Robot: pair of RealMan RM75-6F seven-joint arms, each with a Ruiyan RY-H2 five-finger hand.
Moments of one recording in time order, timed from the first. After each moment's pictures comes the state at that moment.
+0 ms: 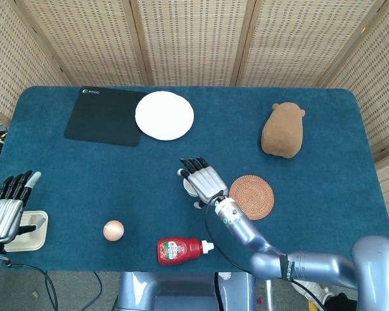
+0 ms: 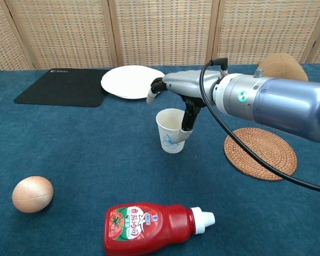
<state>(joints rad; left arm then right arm) -0.23 -1.22 0.07 -1.45 1.42 1.47 0.00 0.95 -1.64 0.29 -1.59 -0.82 0.90 -0.68</state>
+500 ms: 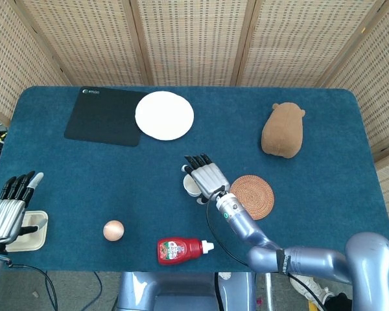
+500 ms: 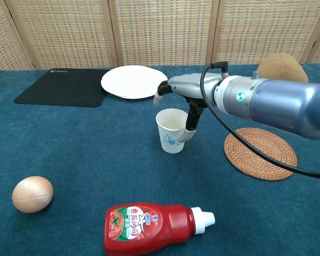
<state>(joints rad) -0.22 -1.21 0.05 -1.46 1.44 1.44 0.00 0.99 -1.65 0.26 -1.51 -0.76 0.88 -0.65</state>
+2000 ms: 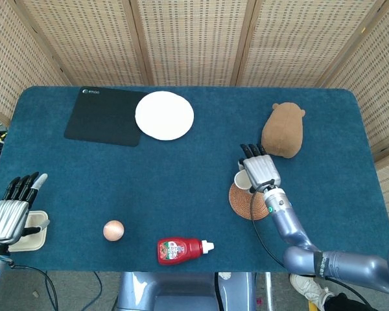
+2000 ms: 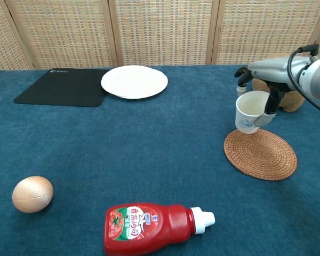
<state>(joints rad) -0.19 -1.21 0.01 -1.48 1.49 1.41 0.02 0.88 -1.41 0.13 -1.61 -0.70 1.04 -0.64</state>
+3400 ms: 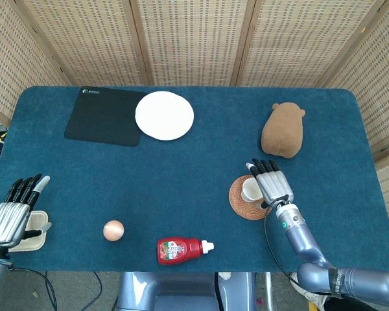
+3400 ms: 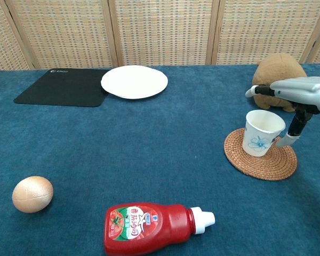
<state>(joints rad) -0.18 -1.19 0.01 -1.50 1.54 1.42 0.00 0.76 -1.38 0.08 -1.67 -0.79 1.07 -0.60</state>
